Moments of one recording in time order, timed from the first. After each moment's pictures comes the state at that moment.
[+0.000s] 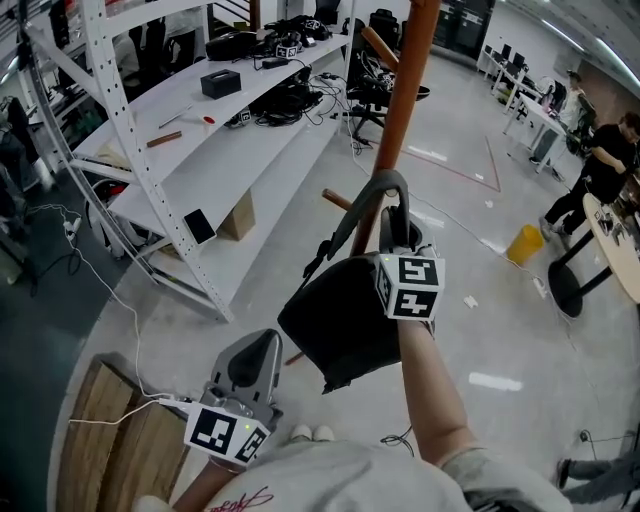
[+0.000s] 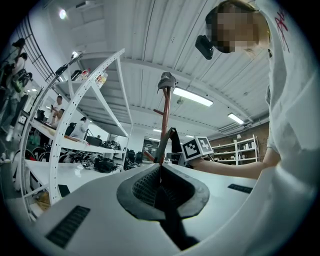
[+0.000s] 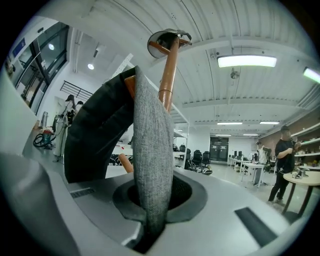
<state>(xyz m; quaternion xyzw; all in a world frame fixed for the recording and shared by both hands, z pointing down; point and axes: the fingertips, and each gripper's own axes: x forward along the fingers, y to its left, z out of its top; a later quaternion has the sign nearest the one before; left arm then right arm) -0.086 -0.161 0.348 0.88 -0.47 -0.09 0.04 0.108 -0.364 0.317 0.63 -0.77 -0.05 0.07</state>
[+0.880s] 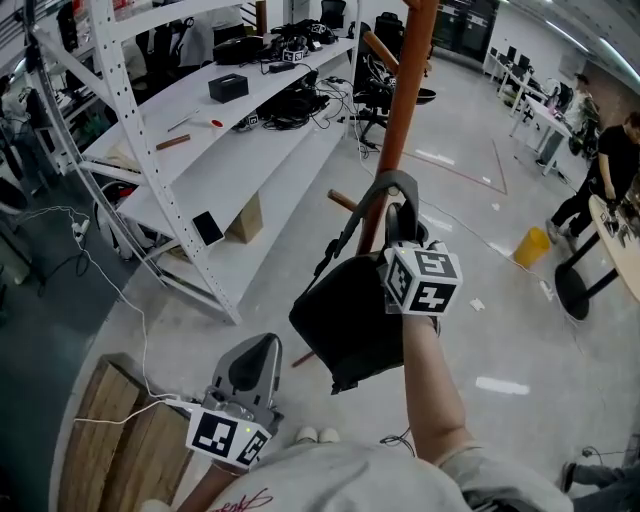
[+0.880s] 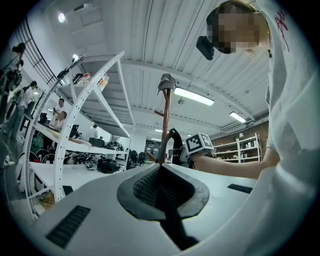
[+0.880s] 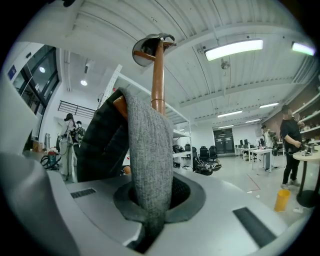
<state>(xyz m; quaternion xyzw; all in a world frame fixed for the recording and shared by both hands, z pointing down) -0.095 -0.151 0.348 0.87 -0.48 -0.08 0.03 0.104 -0.362 0.304 0.61 -0.80 0.00 0.01</state>
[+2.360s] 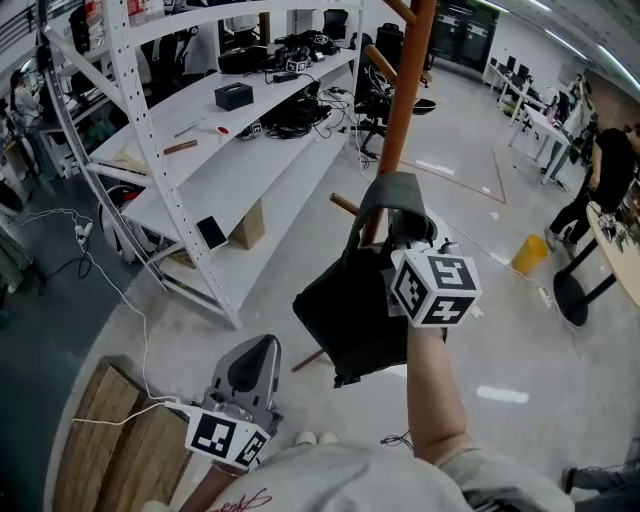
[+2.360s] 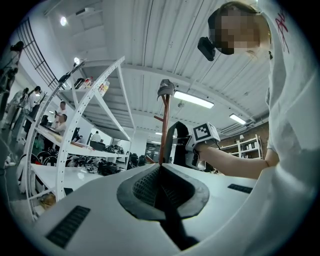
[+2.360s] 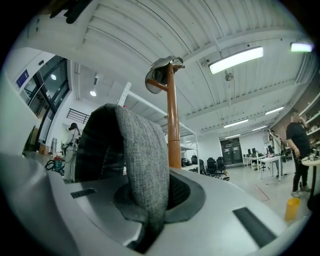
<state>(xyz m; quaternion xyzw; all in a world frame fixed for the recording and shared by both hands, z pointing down) -0.099 -0.132 0.338 0.87 -0.49 -0.10 0.02 0.085 -0.312 0.233 0.57 -0.82 -0.05 -0.04</state>
